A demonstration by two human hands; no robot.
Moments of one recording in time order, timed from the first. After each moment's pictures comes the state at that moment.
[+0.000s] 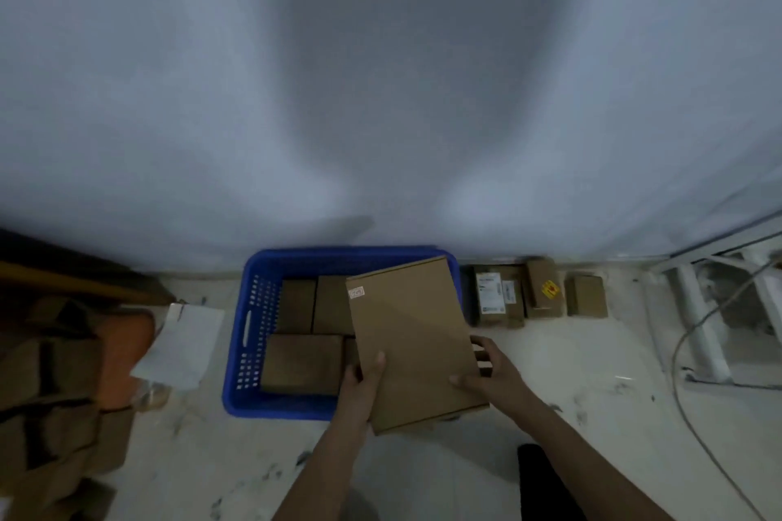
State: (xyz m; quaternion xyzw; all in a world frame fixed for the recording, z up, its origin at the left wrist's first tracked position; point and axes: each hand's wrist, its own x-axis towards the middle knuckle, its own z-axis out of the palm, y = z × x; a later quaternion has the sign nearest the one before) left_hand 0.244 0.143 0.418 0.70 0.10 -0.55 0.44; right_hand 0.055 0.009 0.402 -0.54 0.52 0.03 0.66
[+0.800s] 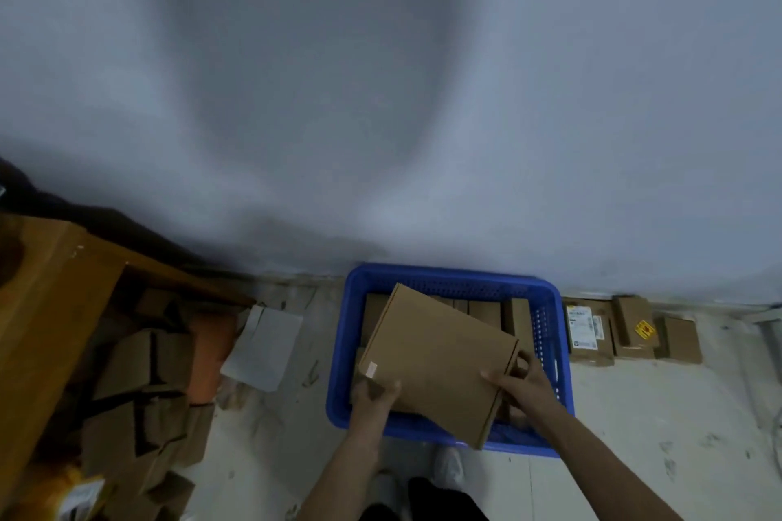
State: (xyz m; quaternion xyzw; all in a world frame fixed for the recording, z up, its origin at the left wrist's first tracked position) left_hand 0.449 0.258 0.436 0.73 0.10 -0.55 0.40; right_hand 0.259 0.092 0.431 -0.37 0.59 -0.06 0.71
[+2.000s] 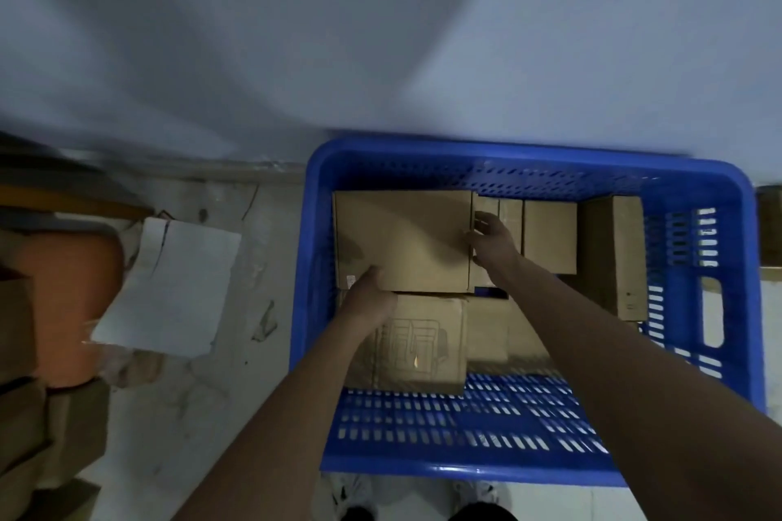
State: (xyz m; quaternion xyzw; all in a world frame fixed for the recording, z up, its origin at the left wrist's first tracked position) left_hand 0.579 0.182 0.065 0.76 -0.14 -0.62 0.16; right_hand 0.442 0.024 0.001 -0.43 0.65 -0.03 0.63
